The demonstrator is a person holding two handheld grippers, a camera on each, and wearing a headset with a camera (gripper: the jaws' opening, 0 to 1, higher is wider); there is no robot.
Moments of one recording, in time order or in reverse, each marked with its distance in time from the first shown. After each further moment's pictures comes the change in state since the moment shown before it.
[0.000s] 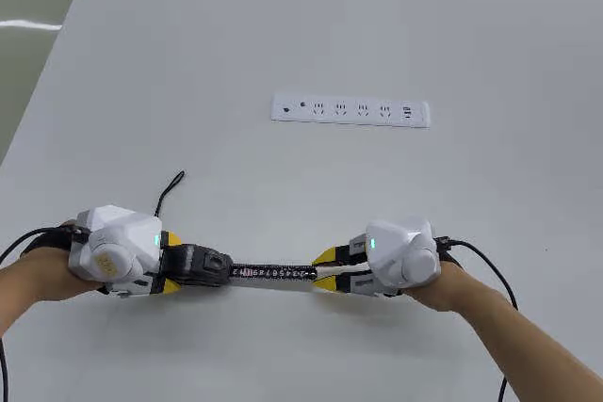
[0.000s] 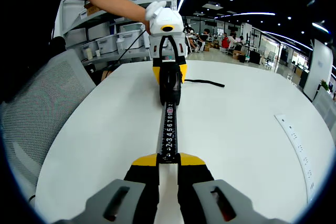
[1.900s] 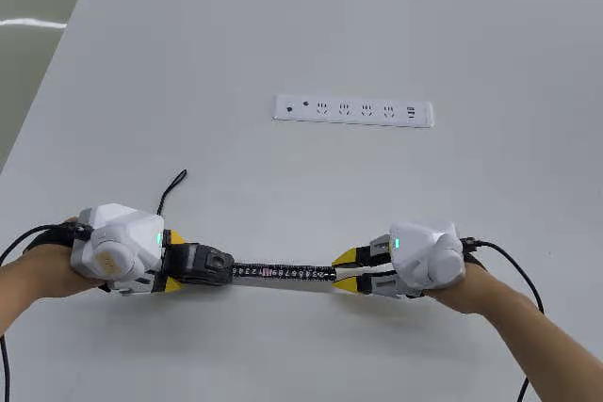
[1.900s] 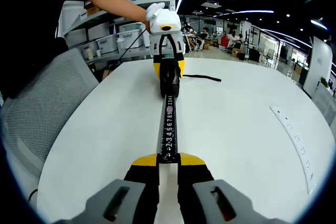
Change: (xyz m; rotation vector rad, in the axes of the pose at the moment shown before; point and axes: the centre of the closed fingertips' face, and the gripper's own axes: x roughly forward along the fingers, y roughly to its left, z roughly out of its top) left arm 0.001 0.000 0.001 0.000 0.003 -0.001; right arm -0.022 0.000 -0.017 0.014 0.011 0.004
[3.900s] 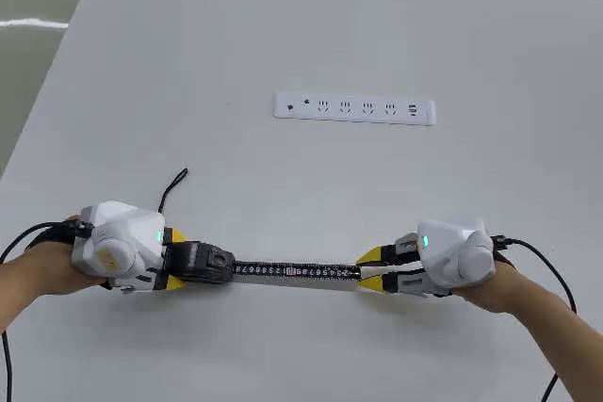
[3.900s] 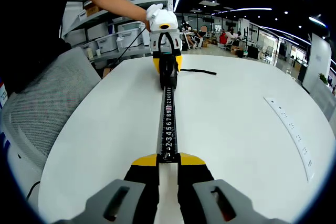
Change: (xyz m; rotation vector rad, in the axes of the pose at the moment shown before) left arm -0.001 -0.001 0.005 -0.004 0.001 -0.002; right arm -0.026 -0.001 -0.022 0.018 0.012 -0.001
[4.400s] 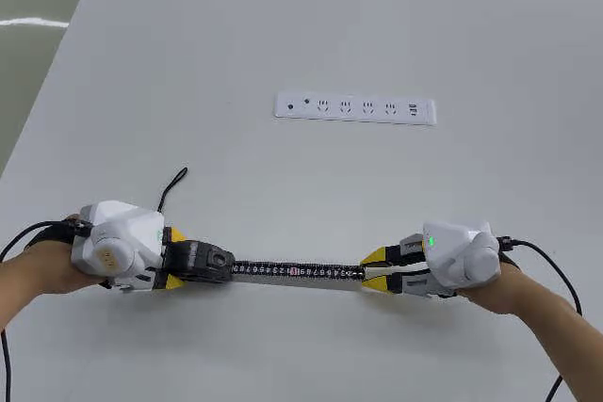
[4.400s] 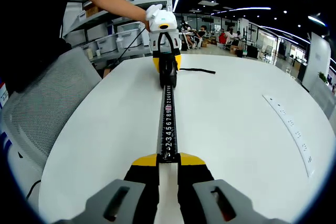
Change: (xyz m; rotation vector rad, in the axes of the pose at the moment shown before) left arm 0.000 0.000 0.000 0.000 0.004 0.000; right arm -0.005 0.001 -0.005 0.008 -0.002 0.000
